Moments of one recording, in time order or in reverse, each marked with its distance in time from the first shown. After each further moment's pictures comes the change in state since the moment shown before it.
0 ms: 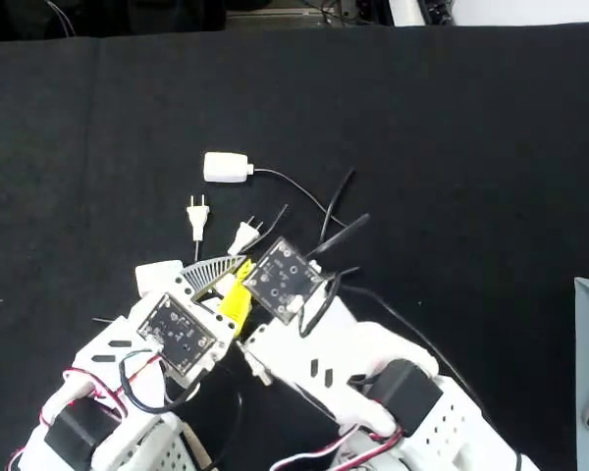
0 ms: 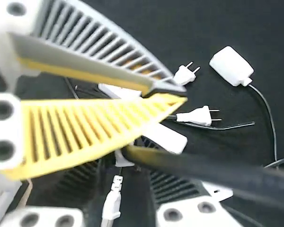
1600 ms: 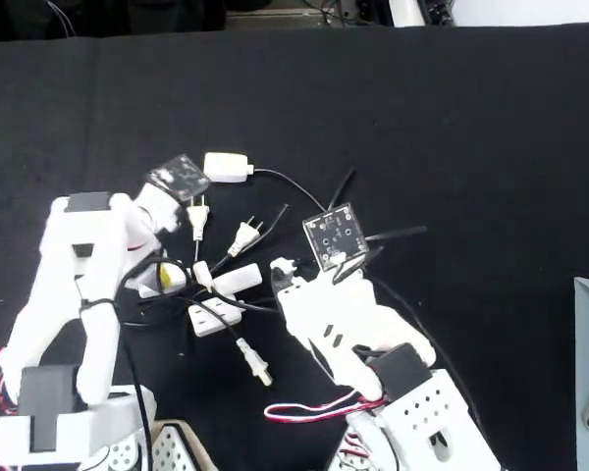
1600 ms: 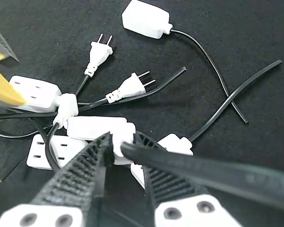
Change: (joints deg) left arm -41.0 91.3 -35.2 6.9 -37.8; right arm 17.1 0.1 14.6 -12.1 -9.6
